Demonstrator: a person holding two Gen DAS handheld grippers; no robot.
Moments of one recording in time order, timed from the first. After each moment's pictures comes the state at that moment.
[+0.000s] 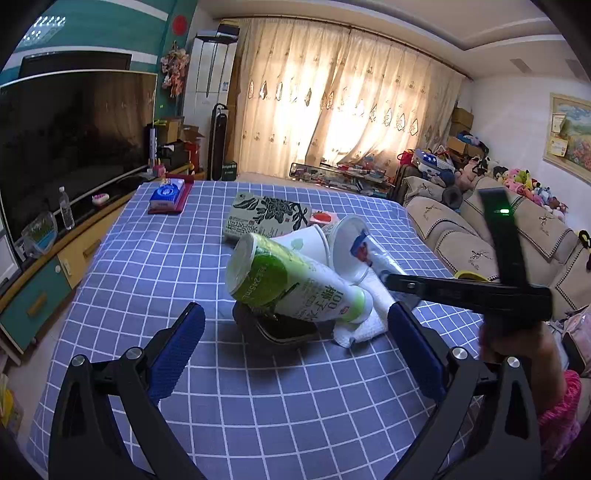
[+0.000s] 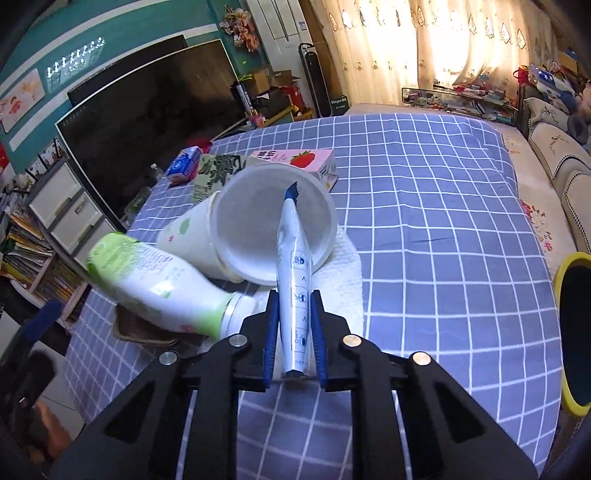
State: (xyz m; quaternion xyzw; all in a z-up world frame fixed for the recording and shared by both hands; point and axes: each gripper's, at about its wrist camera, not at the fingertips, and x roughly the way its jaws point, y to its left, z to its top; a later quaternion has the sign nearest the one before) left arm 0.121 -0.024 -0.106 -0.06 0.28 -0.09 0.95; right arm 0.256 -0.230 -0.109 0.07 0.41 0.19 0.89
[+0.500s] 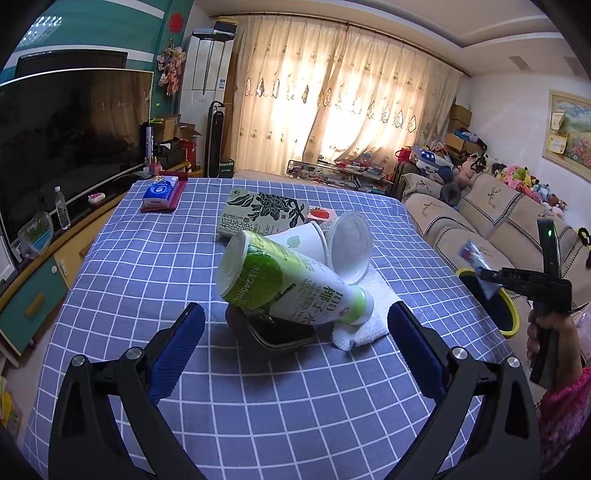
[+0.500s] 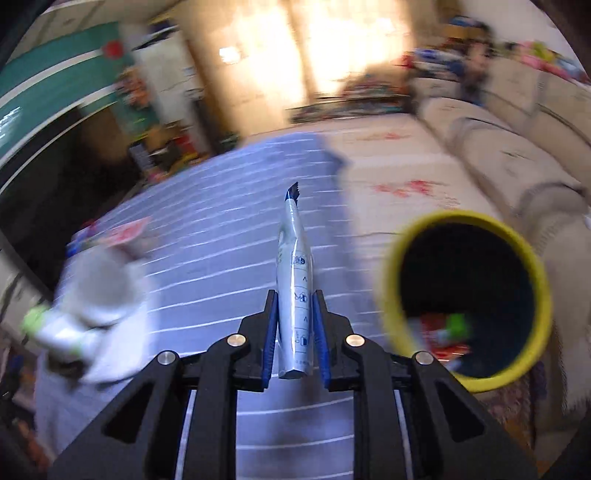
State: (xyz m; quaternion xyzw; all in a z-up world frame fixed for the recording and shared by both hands) left arm 0.135 -0.031 -0.115 -0.06 0.29 -0.10 0.95; right arm 0.234 -0.429 -0.118 0.15 0.38 -0.07 0.91
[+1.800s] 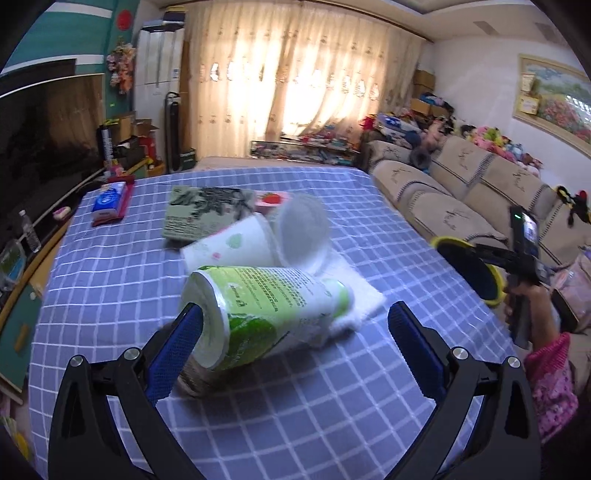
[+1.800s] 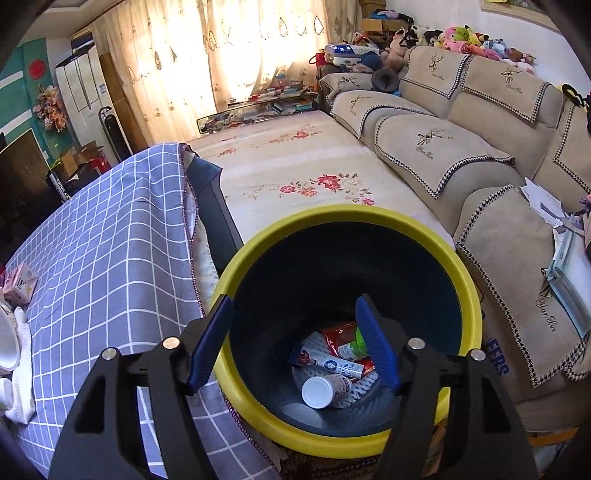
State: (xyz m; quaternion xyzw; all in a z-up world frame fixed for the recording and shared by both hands) left arm 0.166 -0.069 -0.117 0.00 0.32 -0.18 0.93; right arm 0.250 -0.497 -0.154 0.15 0.38 -0.18 0.90
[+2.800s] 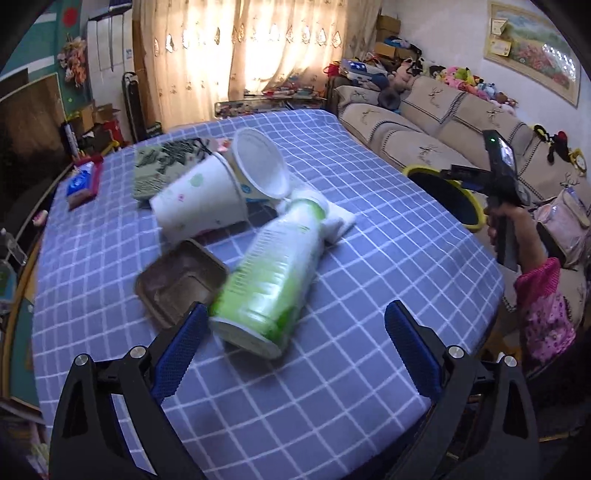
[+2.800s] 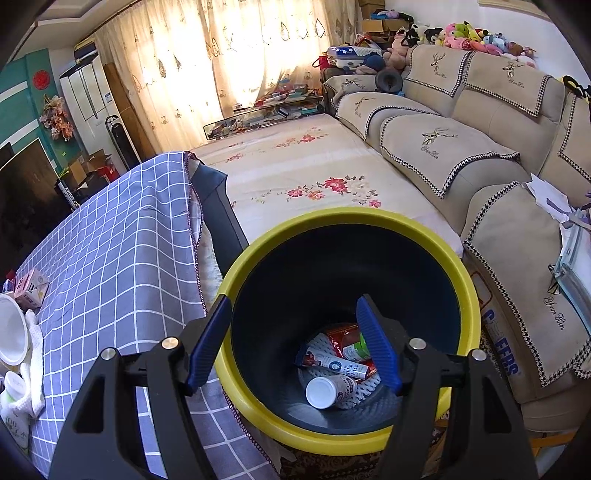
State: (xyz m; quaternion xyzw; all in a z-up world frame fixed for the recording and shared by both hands) left arm 0.144 -0.067 -0.131 0.07 0.40 -0.23 0.89; right arm 0.240 -0.507 -0.150 0.16 0.37 -0.17 0.90
